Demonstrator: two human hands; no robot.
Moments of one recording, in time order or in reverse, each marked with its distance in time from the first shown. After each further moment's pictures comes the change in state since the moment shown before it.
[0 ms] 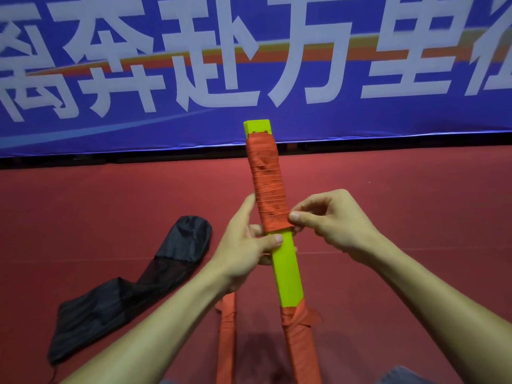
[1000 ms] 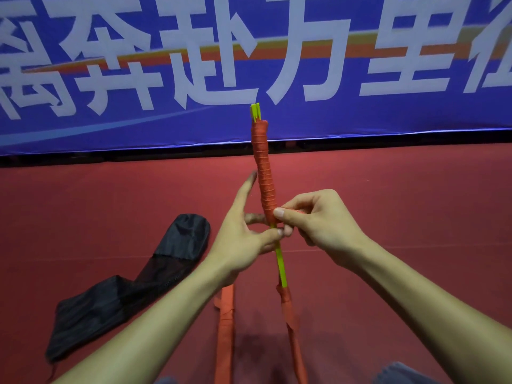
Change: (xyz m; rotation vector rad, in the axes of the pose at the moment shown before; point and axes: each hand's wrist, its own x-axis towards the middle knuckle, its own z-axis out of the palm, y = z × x) left_hand -0.001 0.007 0.006 0.136 0.150 0.101; right_hand -0.003 -0.003 0.019 0.193 0.033 0.052
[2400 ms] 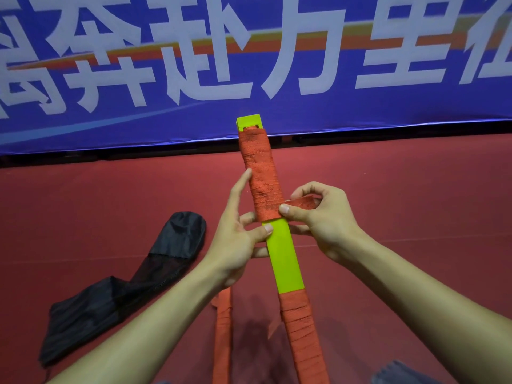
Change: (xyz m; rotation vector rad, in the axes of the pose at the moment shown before) left_hand 0.010 -0.020 0.005 -0.226 -0.057 -0.071; right_hand 0.012 0.023 -0.001 0.283 0.225 0.127
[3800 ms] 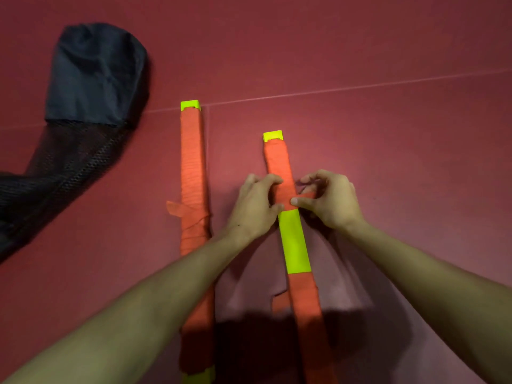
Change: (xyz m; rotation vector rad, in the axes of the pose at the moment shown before) left_hand 0.088 -0.433 -0.084 0.867 -0.152 -0.342; right_hand 0.099 0.461 -0.063 -0.691 -0.020 0.402
